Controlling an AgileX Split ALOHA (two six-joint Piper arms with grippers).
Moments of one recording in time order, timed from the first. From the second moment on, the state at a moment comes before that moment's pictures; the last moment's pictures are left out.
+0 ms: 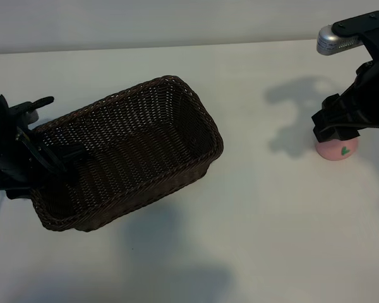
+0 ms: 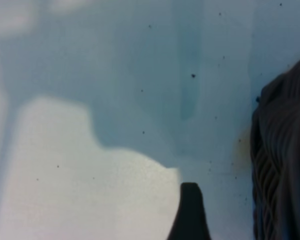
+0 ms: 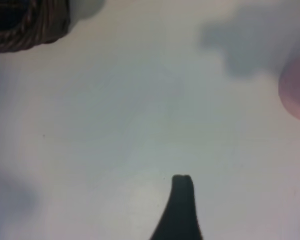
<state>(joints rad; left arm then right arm) -0.11 1.71 -0.81 -0.05 0.53 -0.45 0.15 1.44 -1.09 0.22 0.94 -0.18</state>
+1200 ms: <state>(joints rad) -0.04 1.55 -0.80 -0.43 0.52 -0.10 0.15 1.44 -1.09 0.22 0.94 -0.18</state>
